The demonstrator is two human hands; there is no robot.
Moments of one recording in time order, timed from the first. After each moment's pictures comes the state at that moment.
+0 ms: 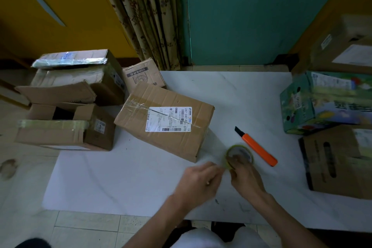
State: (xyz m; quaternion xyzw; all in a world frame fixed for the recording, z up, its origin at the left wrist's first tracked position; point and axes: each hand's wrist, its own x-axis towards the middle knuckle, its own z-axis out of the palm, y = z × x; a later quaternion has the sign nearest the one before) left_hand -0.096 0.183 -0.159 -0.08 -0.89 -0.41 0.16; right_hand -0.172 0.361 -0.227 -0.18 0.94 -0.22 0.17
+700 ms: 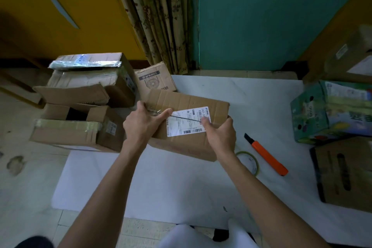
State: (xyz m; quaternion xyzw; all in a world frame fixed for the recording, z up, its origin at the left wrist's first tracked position) left_hand -0.178 -0.004 -0.111 0.38 -0.90 -0.21 0.00; right_hand -0.232 0.201 -0.125 0.14 0.85 -0.48 0.17
